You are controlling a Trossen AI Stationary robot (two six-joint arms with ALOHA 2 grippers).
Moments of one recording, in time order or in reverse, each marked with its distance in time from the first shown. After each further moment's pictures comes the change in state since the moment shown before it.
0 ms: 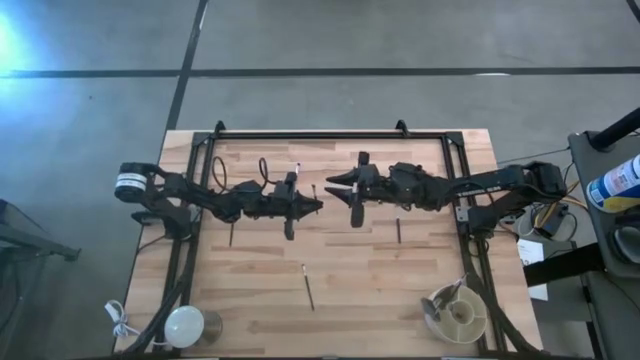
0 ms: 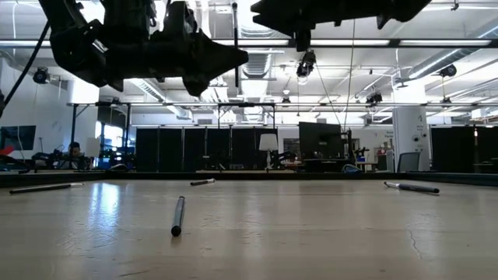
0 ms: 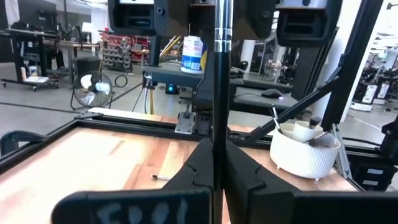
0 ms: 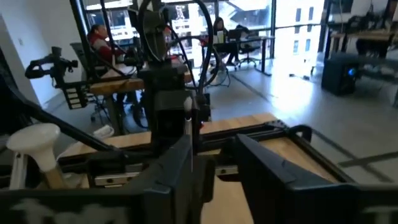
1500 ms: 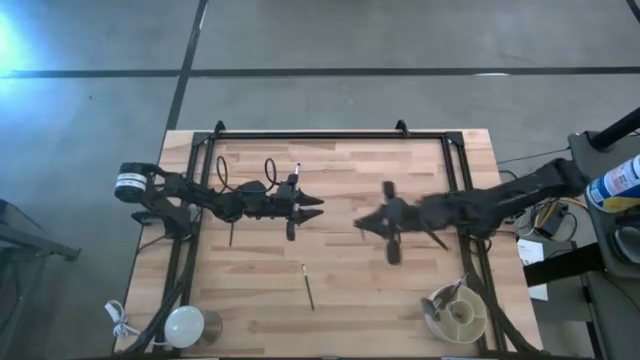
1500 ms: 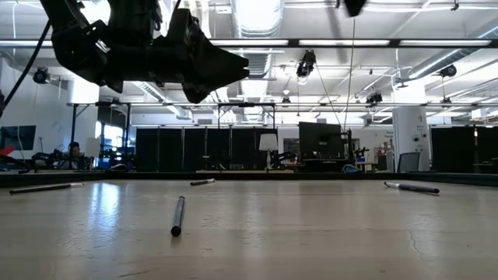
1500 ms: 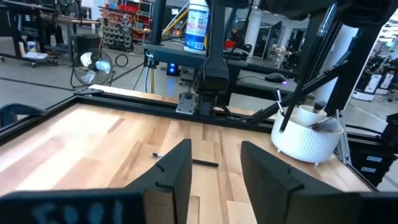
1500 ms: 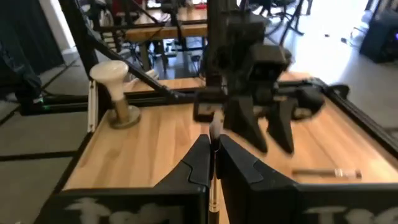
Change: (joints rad) left arm 0.005 0.000 0.013 -0.094 0.000 -0.030; right arm 0.319 -0.261 0.007 -0.489 0.172 0.040
